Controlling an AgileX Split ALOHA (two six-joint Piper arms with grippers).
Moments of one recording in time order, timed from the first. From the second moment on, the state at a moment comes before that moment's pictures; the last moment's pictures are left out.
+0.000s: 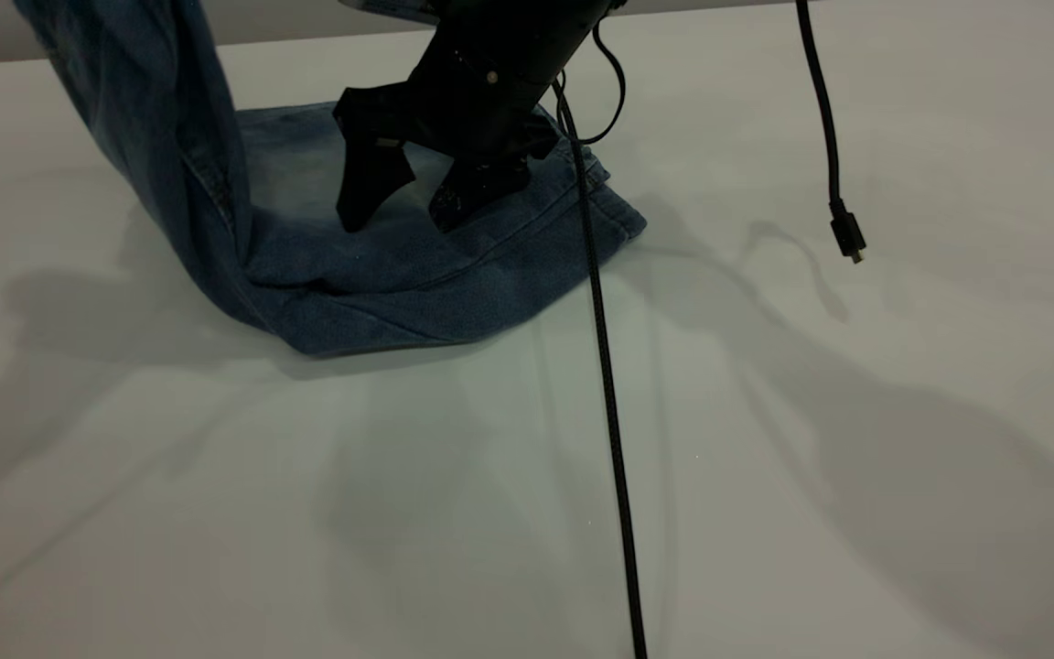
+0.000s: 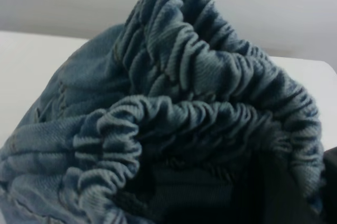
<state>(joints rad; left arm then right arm) 0.07 1.49 -0.76 -1.74 0.57 1.57 0.56 2.62 -2.05 0.77 0.78 -0.45</state>
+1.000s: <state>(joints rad) -0.16 1.81 -0.92 -1.75 0.51 1.57 0.34 2.35 -2.05 0.80 0.97 -0.48</state>
